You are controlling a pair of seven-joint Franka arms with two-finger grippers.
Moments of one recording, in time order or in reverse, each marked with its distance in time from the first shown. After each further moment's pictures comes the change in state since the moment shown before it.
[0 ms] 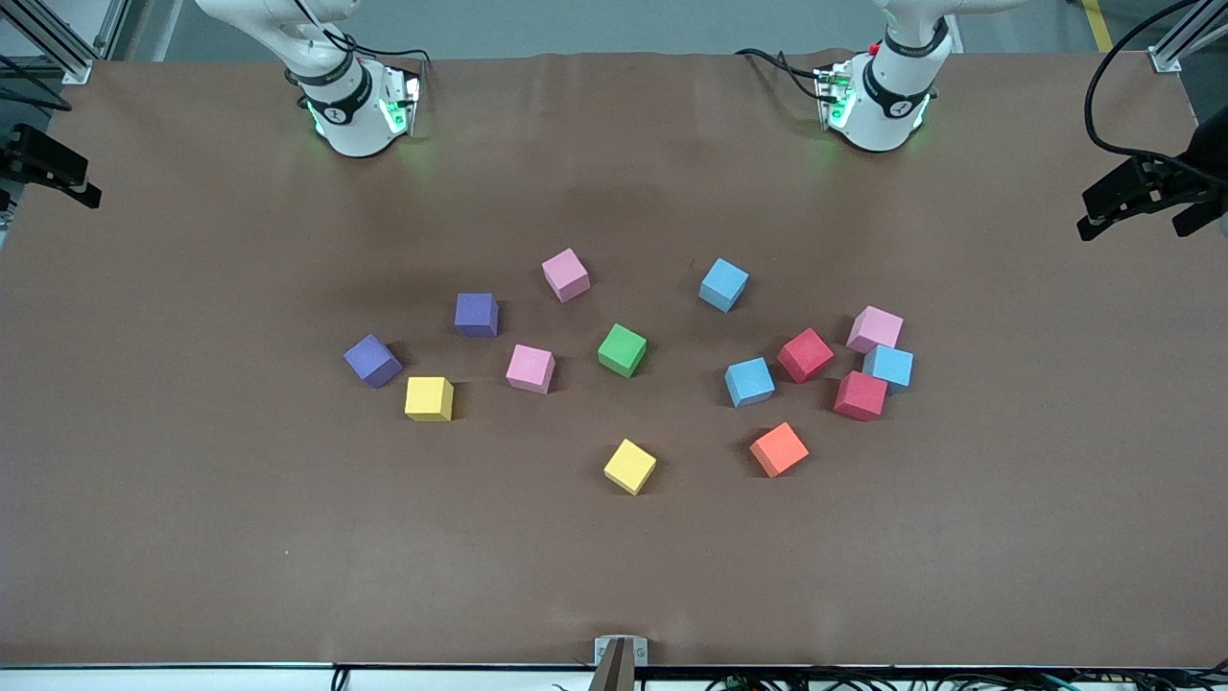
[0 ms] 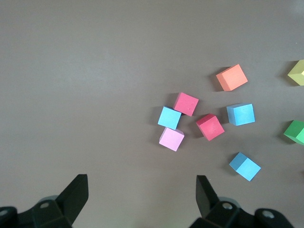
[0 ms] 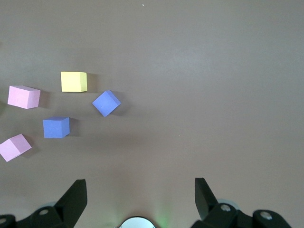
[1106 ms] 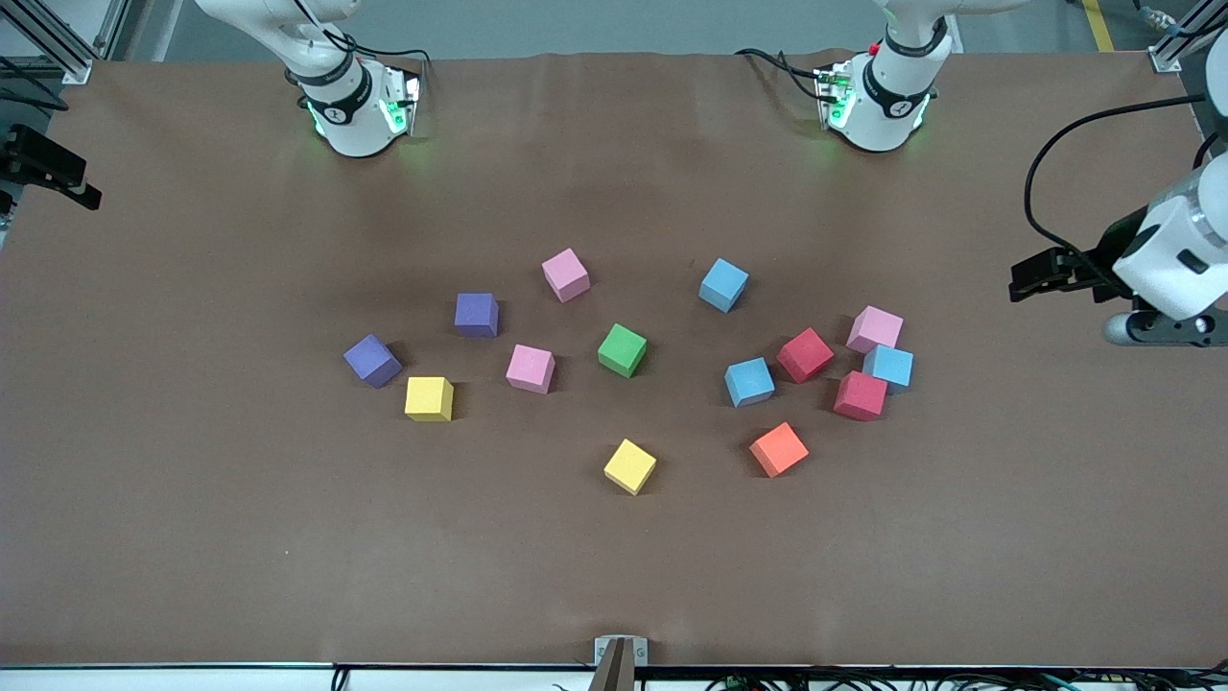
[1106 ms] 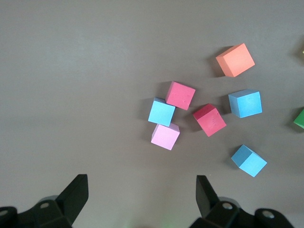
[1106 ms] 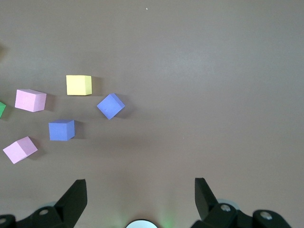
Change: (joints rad) left arm -0.015 0.163 -0.026 -0.006 -0.015 0.033 0.019; right arm -0.002 0.000 -0.008 0.000 0.024 0.012 0.000
